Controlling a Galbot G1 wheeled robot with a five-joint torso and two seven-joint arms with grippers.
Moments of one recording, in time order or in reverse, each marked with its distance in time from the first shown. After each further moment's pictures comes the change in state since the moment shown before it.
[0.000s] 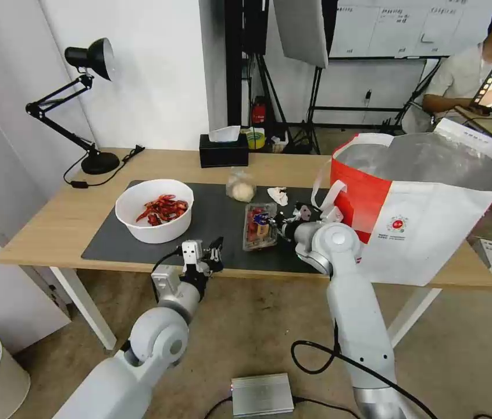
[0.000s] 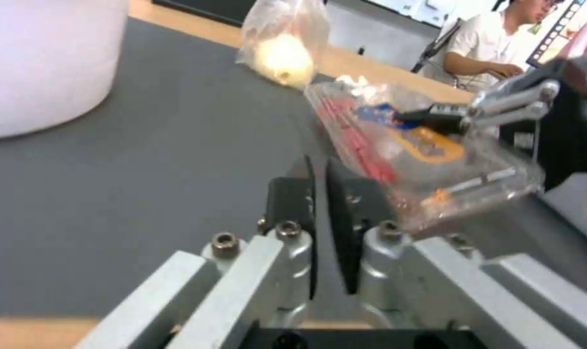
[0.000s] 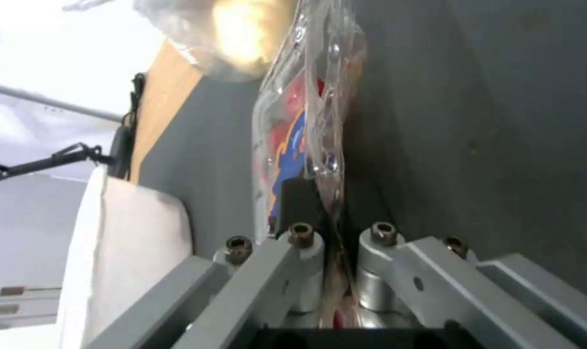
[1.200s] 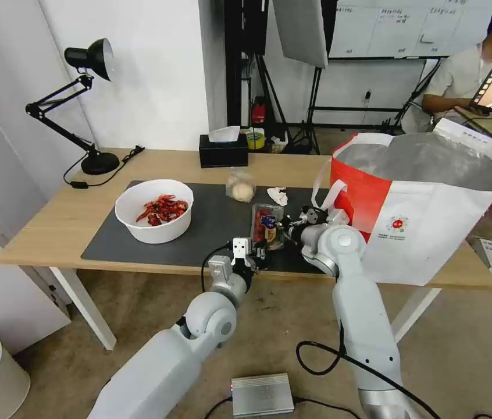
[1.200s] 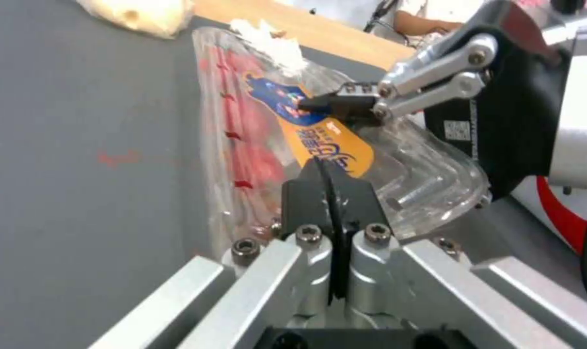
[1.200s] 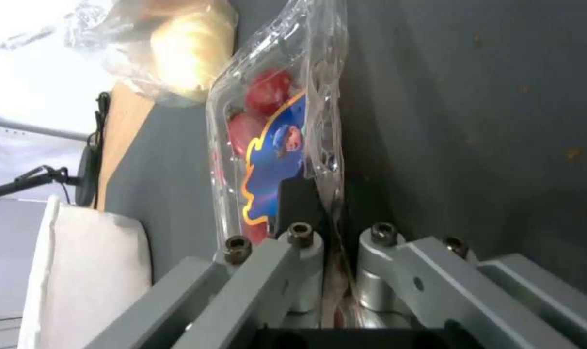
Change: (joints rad) left arm -0.297 -0.123 0.270 0.239 -0.041 0.014 -0.037; right arm -0.008 -0.022 0.035 -0.018 0.012 -0.002 0.038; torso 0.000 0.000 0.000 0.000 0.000
